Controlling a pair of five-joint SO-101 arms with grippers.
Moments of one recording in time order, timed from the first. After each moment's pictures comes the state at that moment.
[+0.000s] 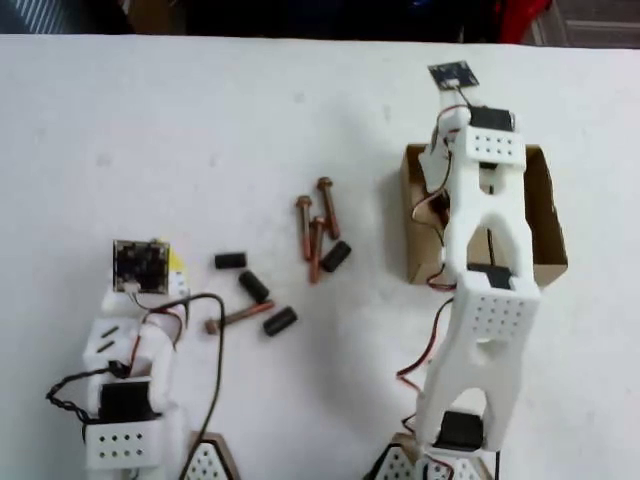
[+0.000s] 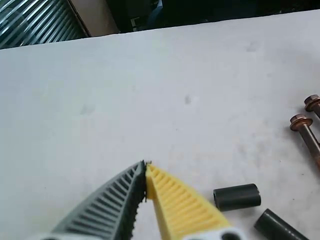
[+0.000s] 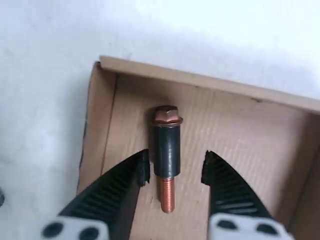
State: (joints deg) left arm -10.8 -97.8 96.4 37.3 -7.0; right arm 4.3 39.3 -36.3 80.0 20.7
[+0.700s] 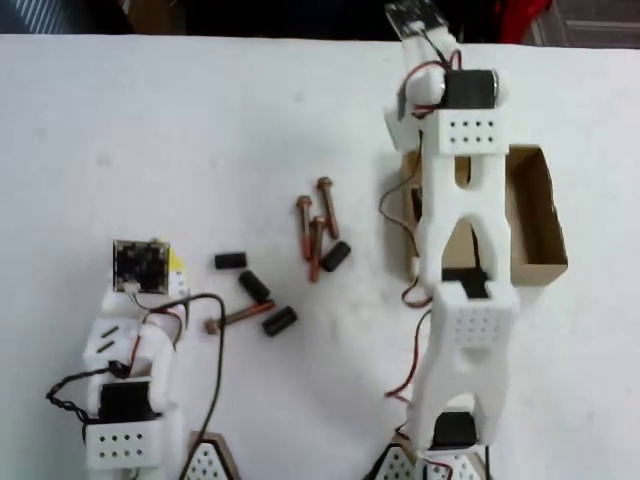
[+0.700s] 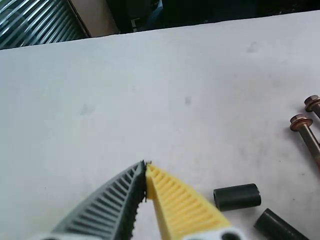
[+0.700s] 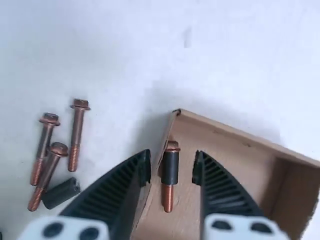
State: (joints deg) left arm -10.8 -97.8 96.4 37.3 -7.0; right arm -6.4 31.7 -61.1 98.5 20.7
